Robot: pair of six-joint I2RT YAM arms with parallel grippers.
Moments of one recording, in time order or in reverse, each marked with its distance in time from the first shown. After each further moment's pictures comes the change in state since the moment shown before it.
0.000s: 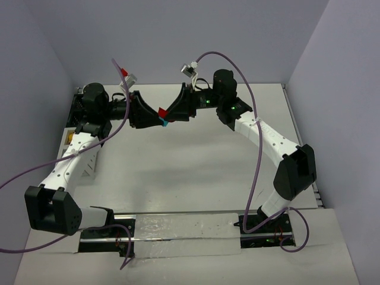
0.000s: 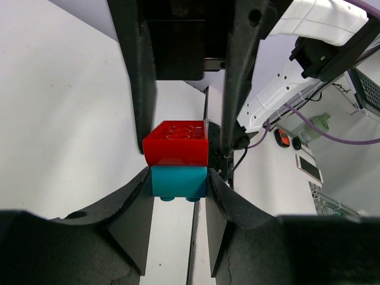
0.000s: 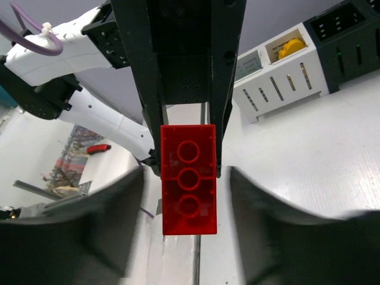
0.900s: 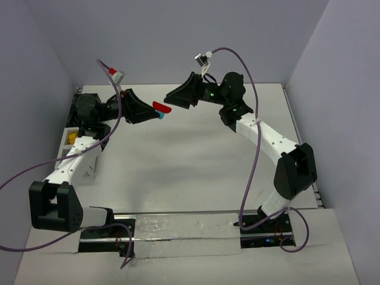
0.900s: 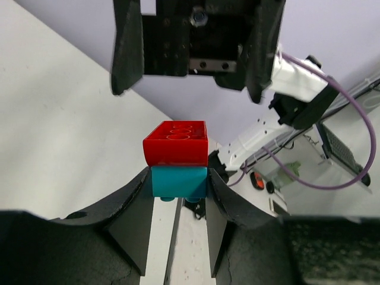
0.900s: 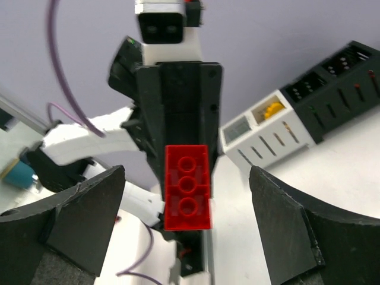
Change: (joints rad) left arm 0.053 0.020 -0.139 0.560 -0.067 -0.521; right arm -0.035 0.001 -0.074 0.393 0.198 0.360
